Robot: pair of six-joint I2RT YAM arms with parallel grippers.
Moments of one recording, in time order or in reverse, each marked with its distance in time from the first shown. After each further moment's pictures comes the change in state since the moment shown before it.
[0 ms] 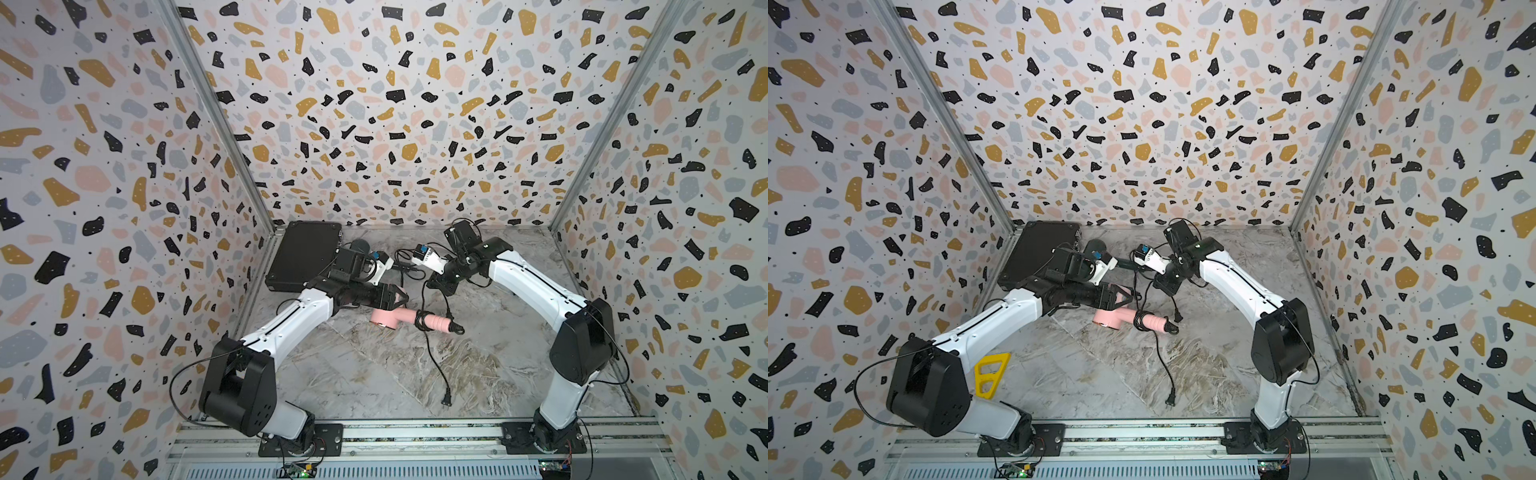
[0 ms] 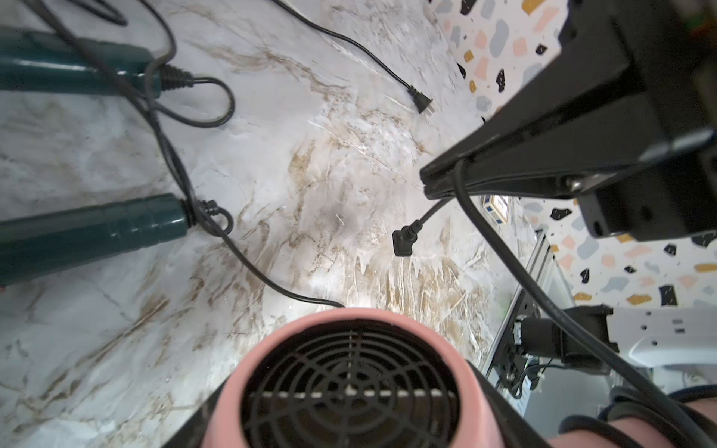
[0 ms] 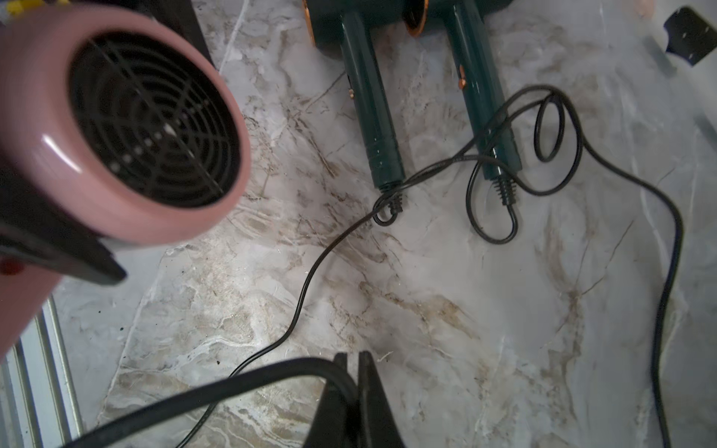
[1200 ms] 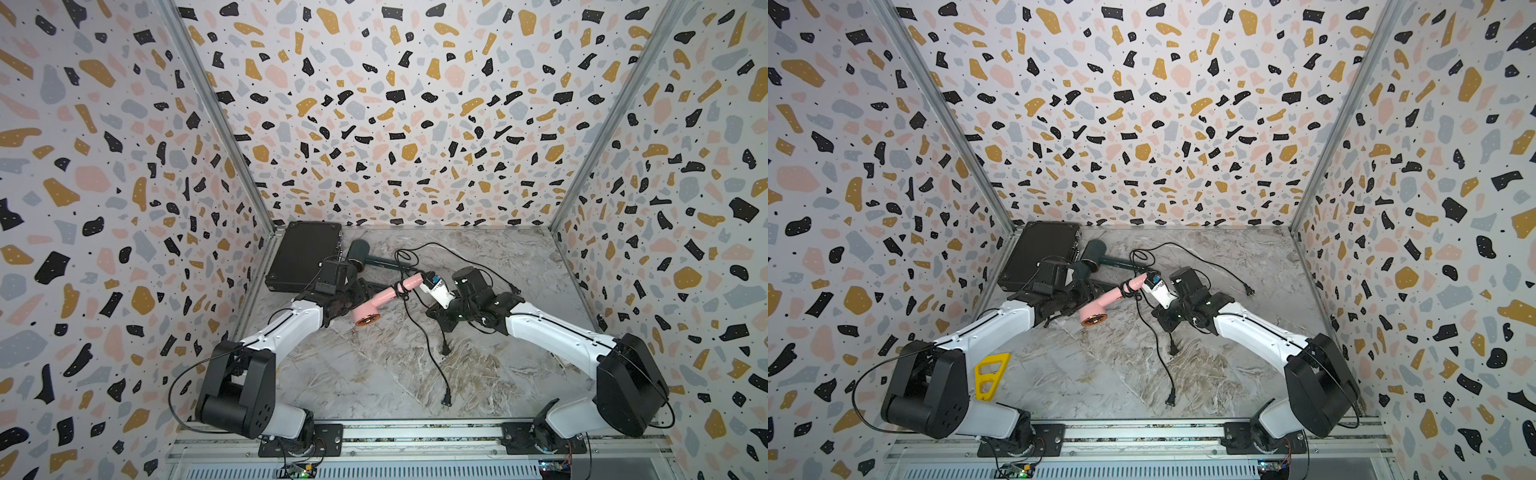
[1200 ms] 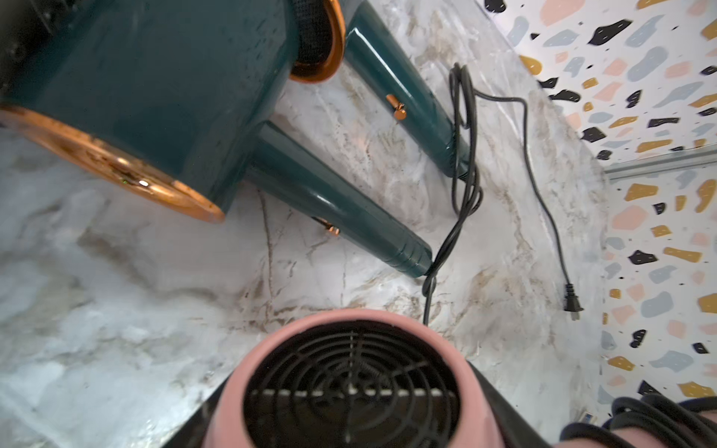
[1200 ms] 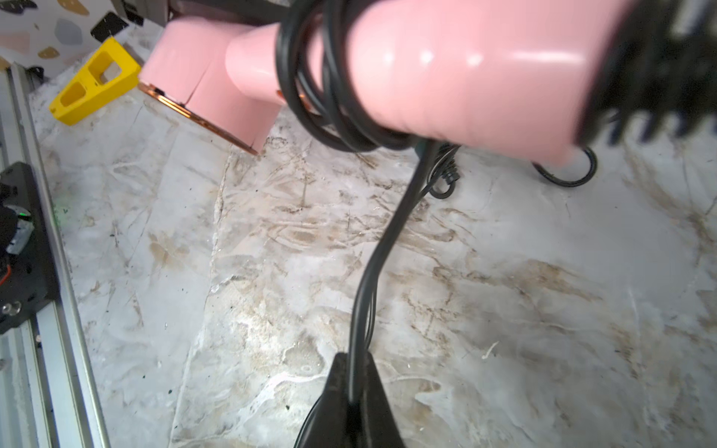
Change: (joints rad) left arm 0.099 -0.016 -0.167 0.141 -0.494 -0.465; right arm 0.184 -0.317 -0.534 0.423 0.092 0.330
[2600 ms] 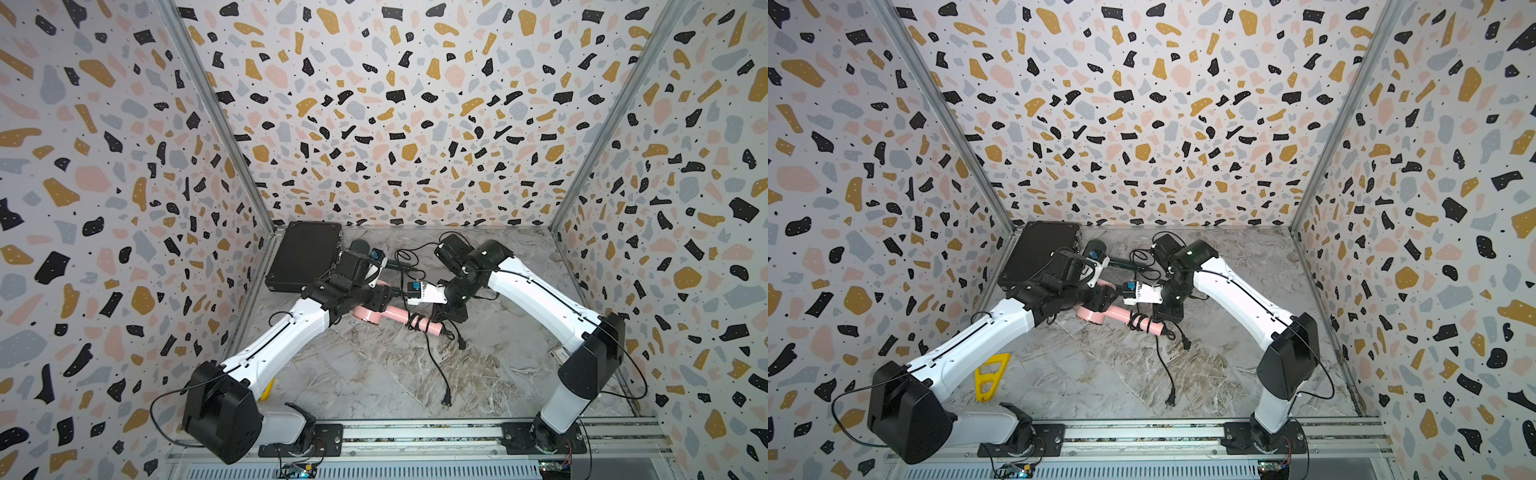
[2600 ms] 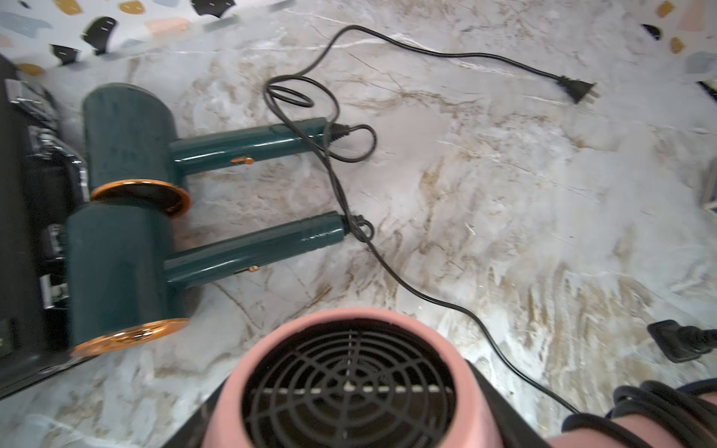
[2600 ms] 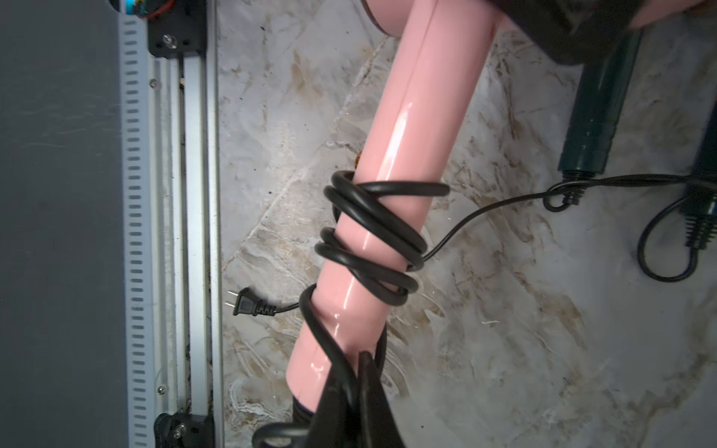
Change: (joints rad) left arm -0.225 -0.116 0.205 -0.280 0.009 0.668; right arm -0.042 0.232 0.671 -0.951 -0.190 -0.689
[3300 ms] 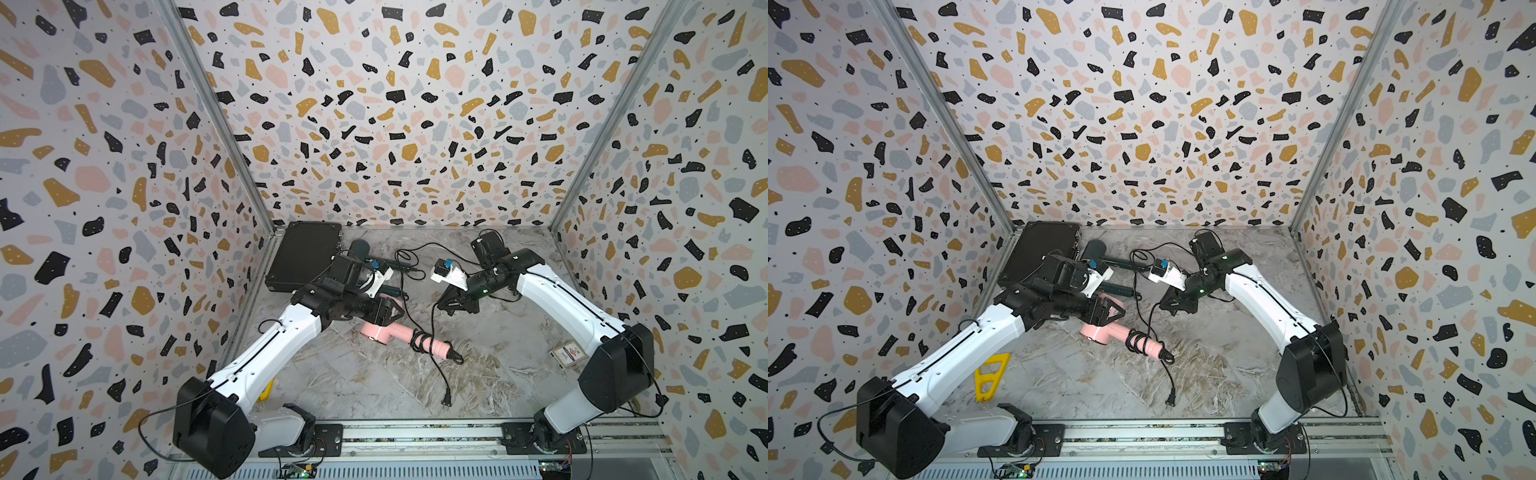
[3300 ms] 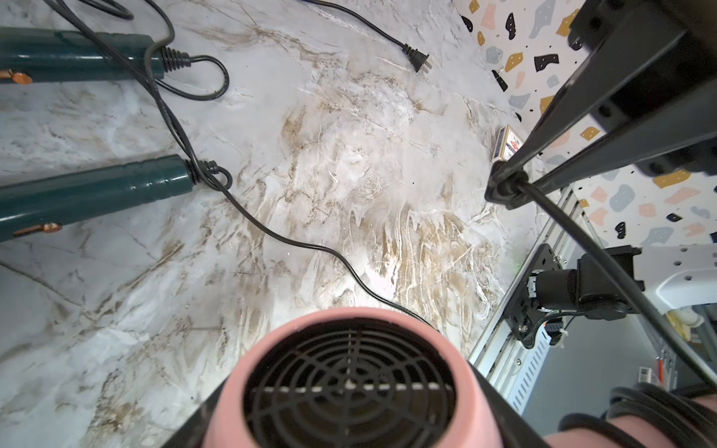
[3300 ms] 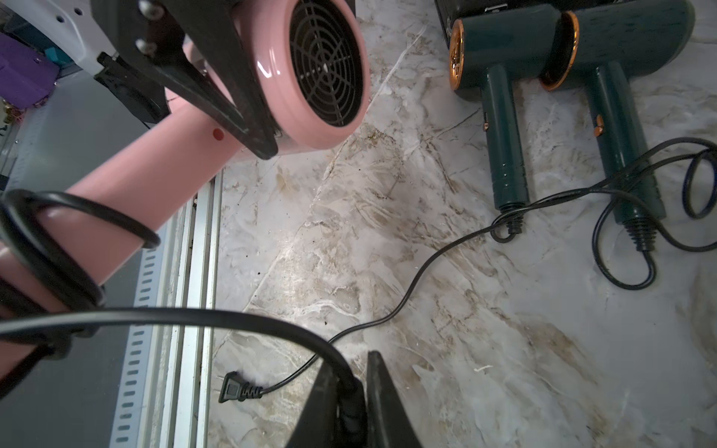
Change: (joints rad) left arm 0.042 -0.064 -0.013 -0.114 0.378 -0.093; right arm -0.215 -0.121 -0.311 0.397 -0.314 0.112
